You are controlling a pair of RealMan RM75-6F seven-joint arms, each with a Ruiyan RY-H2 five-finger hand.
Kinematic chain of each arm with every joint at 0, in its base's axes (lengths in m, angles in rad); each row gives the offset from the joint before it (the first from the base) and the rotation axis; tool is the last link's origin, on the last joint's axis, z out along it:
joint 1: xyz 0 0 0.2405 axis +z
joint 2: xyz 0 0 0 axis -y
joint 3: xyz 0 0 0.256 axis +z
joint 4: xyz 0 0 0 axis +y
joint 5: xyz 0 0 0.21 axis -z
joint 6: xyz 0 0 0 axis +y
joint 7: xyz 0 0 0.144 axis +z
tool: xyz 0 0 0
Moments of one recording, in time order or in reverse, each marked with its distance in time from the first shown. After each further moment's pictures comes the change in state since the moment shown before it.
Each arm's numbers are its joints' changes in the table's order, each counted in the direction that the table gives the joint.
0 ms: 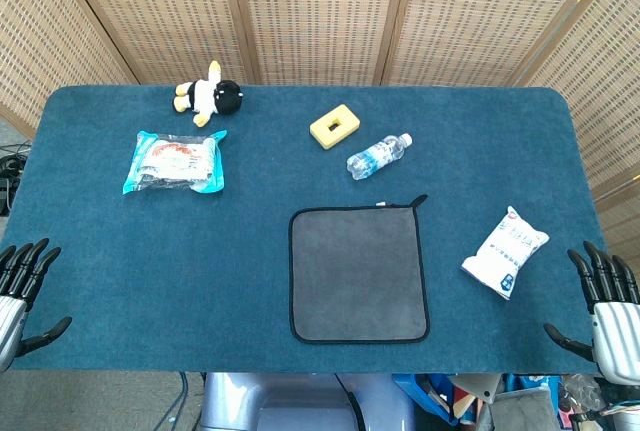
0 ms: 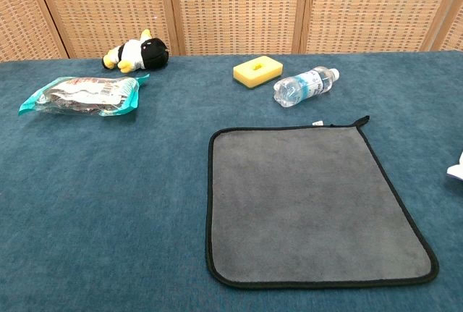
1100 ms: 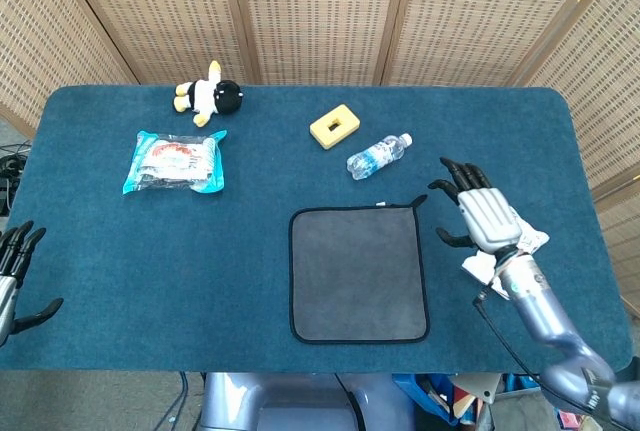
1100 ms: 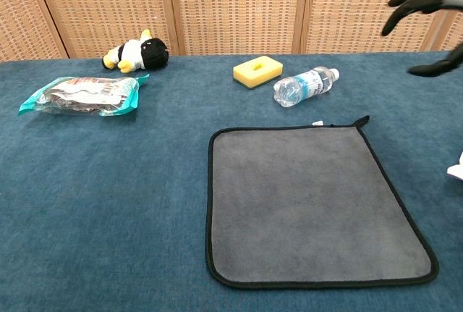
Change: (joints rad) left arm -0.041 -0.003 -0.066 -0.011 0.158 -0.106 -0.010; right arm 0.595 0.136 0.256 0.071 -0.414 -0.674 -0.077
